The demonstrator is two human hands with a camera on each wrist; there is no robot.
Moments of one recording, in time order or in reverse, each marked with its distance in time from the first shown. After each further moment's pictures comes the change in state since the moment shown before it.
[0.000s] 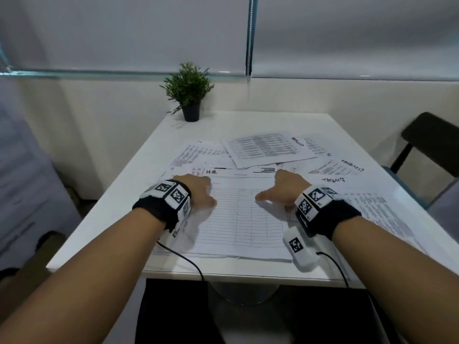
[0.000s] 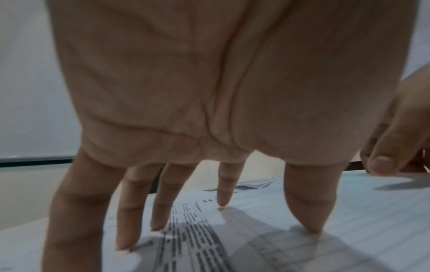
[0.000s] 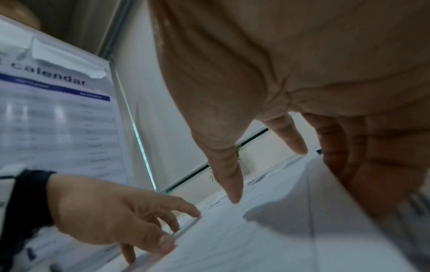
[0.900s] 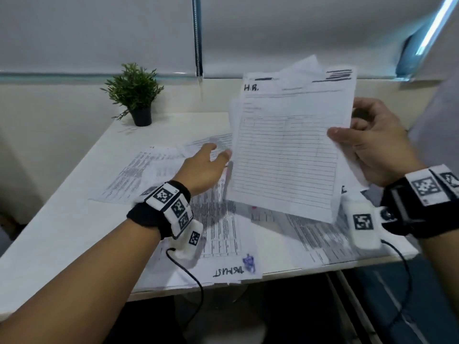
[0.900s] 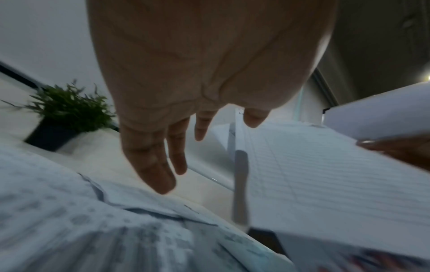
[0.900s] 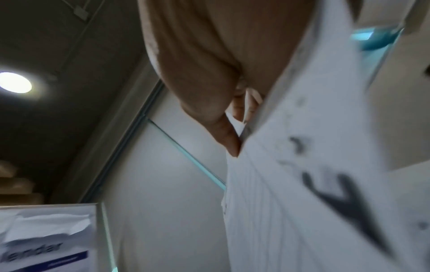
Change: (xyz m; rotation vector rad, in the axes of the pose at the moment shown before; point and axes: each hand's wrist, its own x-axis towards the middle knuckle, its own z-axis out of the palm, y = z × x) left_hand 0.004 0.103 -0.019 -0.890 0.220 0.260; right_hand -0.067 0.142 -0.123 1.153 0.634 -0.288
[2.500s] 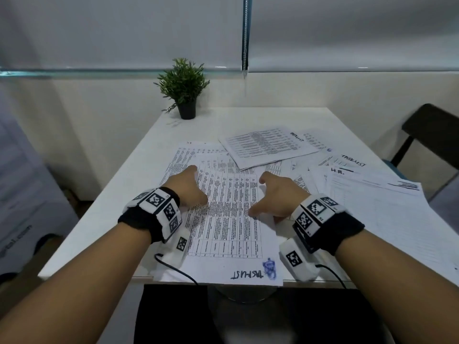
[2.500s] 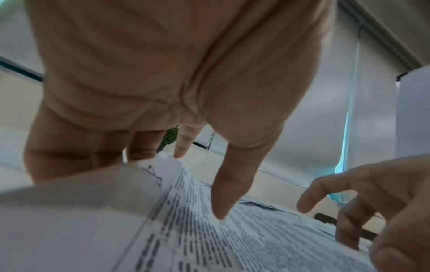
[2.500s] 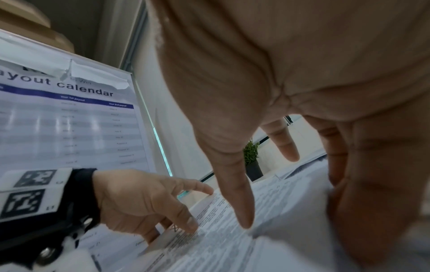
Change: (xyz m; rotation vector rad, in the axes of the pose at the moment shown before) left_hand -0.021 -0.086 -0.074 0.472 -0.028 -0.356; right_hand -0.054 0.073 0.186 -1.005 -0.718 0.289
